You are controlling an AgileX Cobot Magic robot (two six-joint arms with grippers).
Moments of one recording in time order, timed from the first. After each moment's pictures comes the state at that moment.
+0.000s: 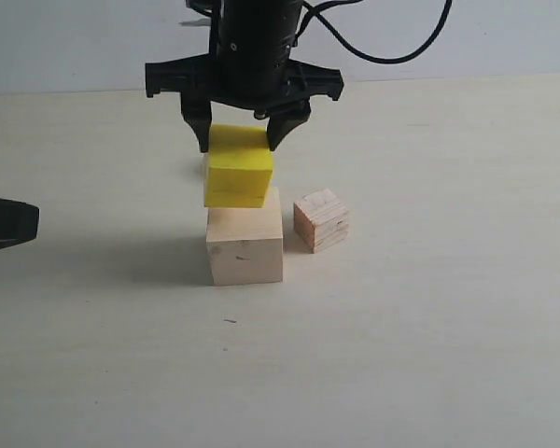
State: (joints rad) left arm -0.24 0.82 -0.59 -0.66 0.73 0.50; right arm 0.72 2.09 -1.94 0.03 1.23 0.56
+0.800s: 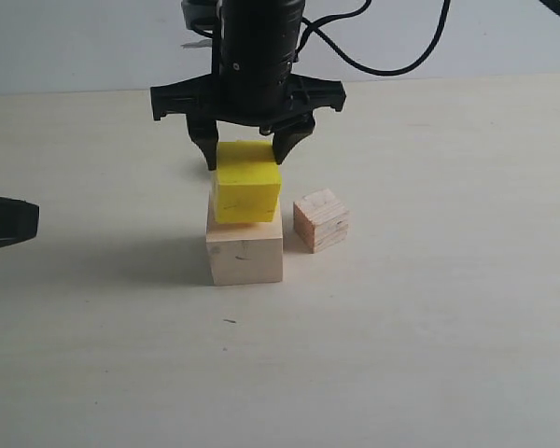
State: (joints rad) left arm -0.24 0.82 -0.59 -0.67 0.73 0.50; right arm 0.73 2.10 -1.90 0.00 1.23 0.54
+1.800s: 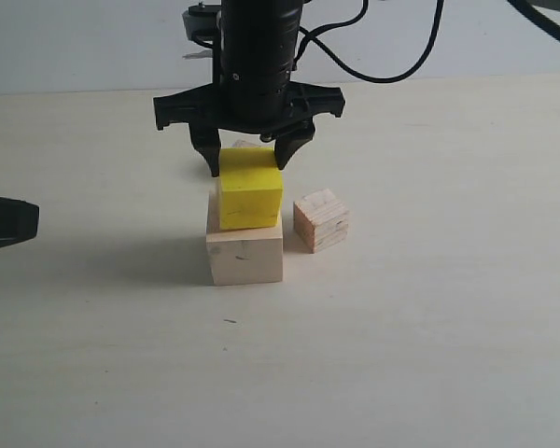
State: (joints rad) left arm -0.24 0.82 -0.59 -0.67 0.73 0.50; right arm 0.73 2.12 -1.90 -0.01 1.23 0.55
